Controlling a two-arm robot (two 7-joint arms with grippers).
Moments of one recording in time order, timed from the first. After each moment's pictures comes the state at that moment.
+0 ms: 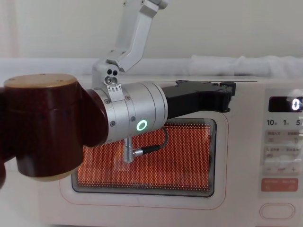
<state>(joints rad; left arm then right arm) -0.54 0.21 0.56 -1.44 -0.35 0.08 -0.41 -0.15 0.21 -0.02 -1.80 0.19 0.01 0.15</state>
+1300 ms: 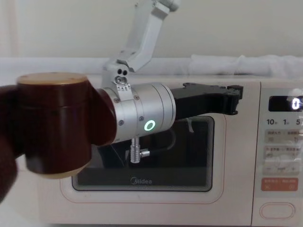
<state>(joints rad) -0.54 0.17 0.55 -1.42 -0.32 0.11 -0.43 -0.15 0.21 -0.02 -1.80 0.19 0.01 0.15</state>
